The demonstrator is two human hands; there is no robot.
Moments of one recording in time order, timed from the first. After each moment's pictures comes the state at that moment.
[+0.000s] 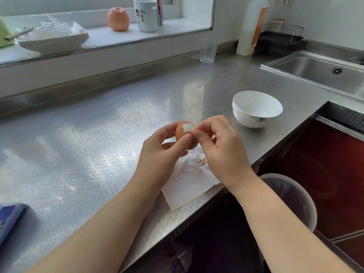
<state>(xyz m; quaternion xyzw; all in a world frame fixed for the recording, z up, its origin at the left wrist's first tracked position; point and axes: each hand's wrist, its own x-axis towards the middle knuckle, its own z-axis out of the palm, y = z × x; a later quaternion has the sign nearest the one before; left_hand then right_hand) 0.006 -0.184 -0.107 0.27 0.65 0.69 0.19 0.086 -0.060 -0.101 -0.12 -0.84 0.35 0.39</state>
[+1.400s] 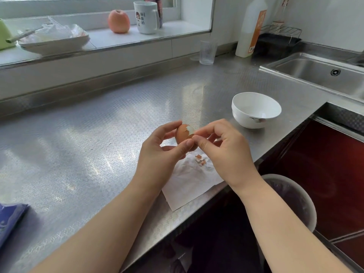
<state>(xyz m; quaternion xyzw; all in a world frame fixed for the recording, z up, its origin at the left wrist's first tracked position) 0.008 -0.186 -0.106 0.25 0.66 0.68 0.17 0.094 -0.059 -0.099 -0.15 -0.81 0.43 0.36</state>
